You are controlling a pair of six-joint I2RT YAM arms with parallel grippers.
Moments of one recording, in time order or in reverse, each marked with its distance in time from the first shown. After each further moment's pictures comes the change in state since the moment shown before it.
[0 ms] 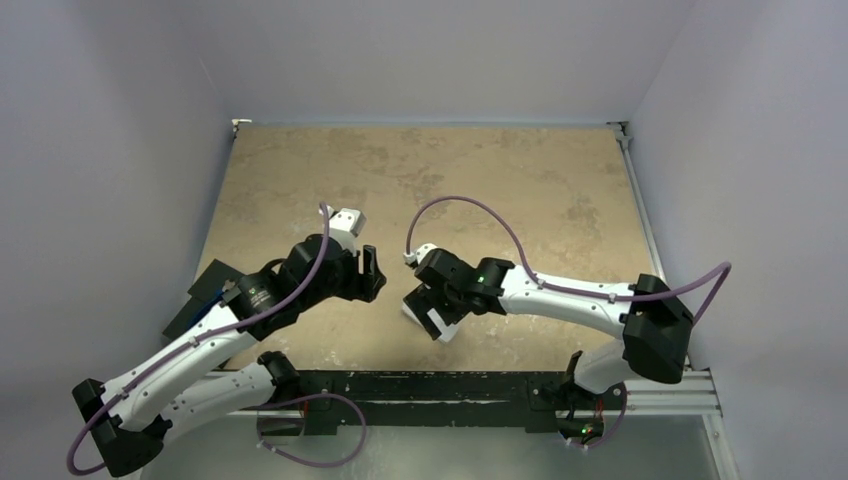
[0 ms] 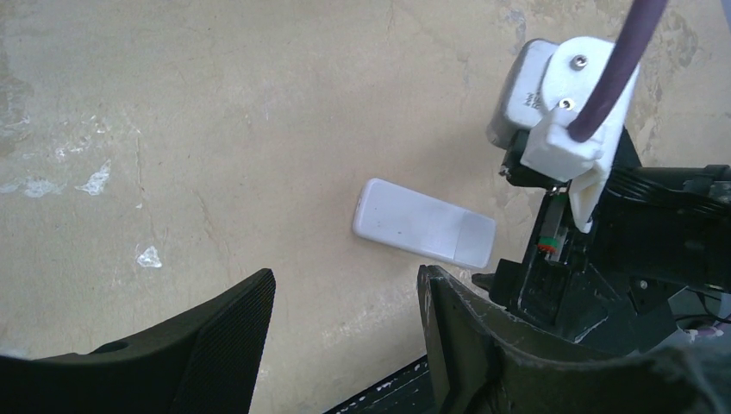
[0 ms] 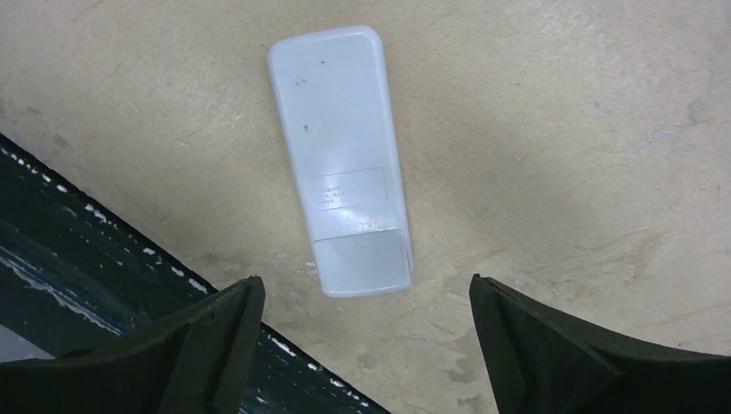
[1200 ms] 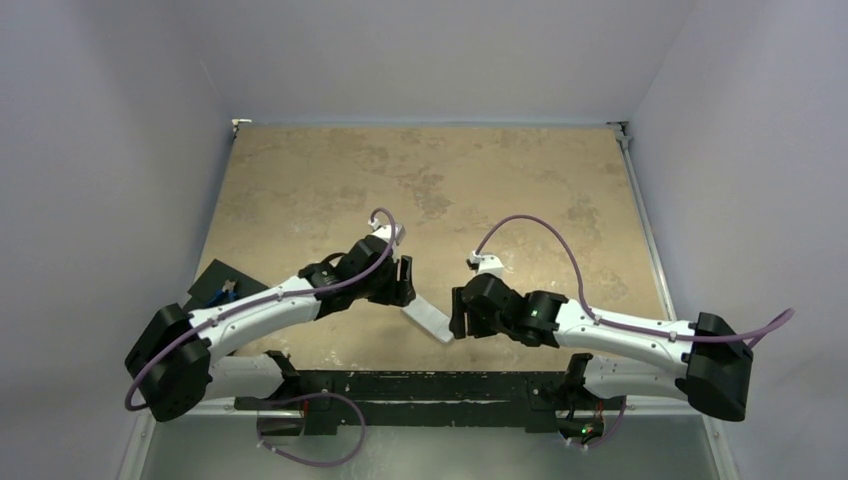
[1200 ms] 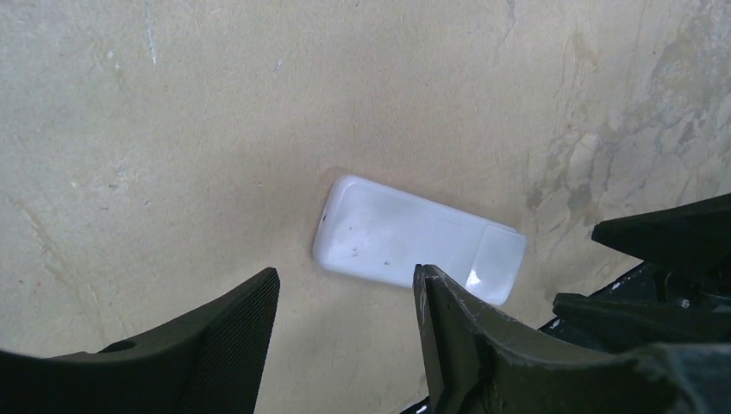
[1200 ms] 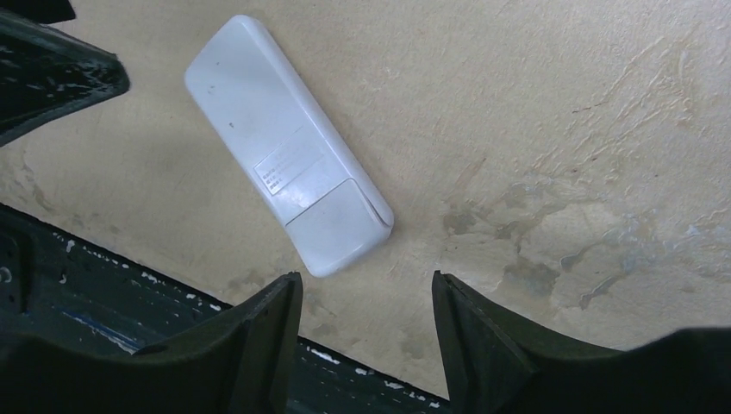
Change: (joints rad) left arm 0.000 0.386 -0.145 0.336 0.129 -0.109; right arm -0.004 -0.374 -0.391 0.200 0.113 0.510
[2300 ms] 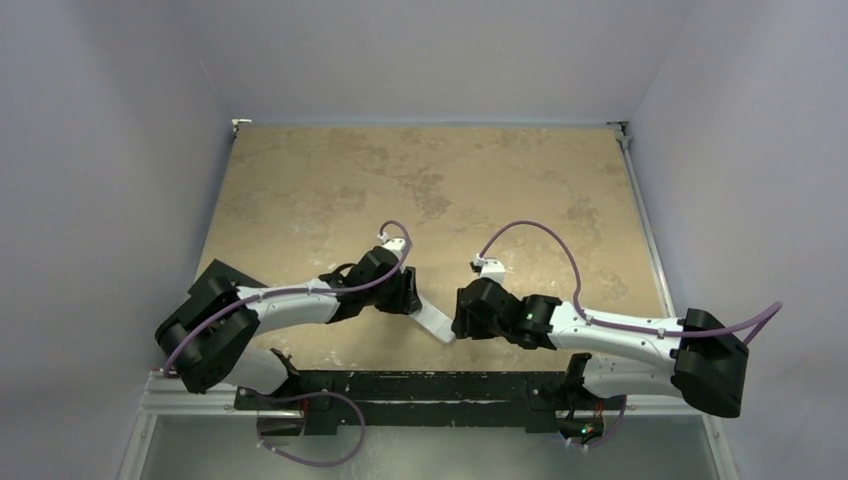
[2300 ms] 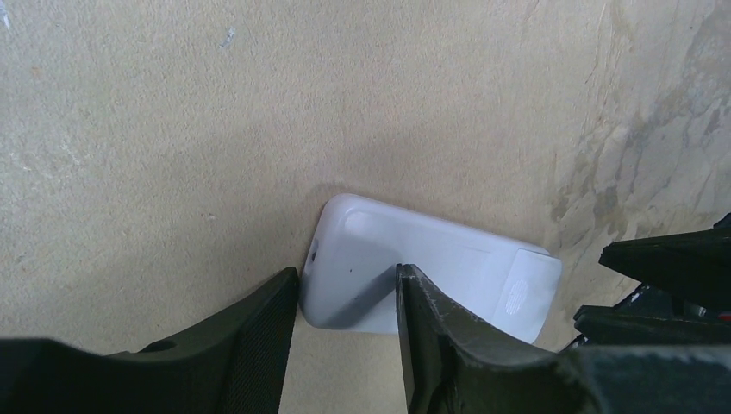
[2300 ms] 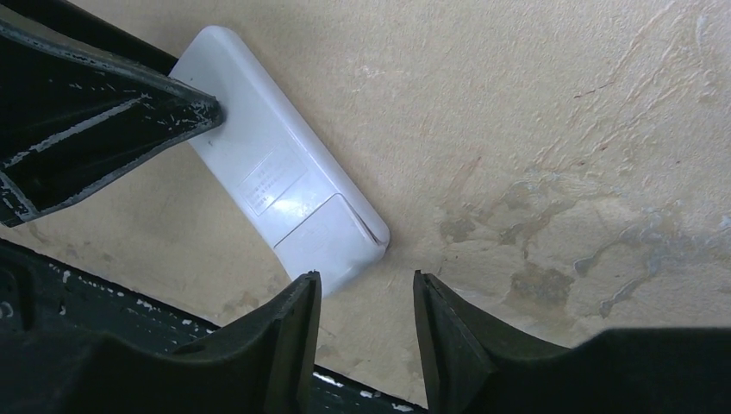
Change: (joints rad) left arm 0.006 0.218 -0.131 0.338 0.112 -0.042; right arm 0.000 0.034 -0.061 0.081 0.017 0.088
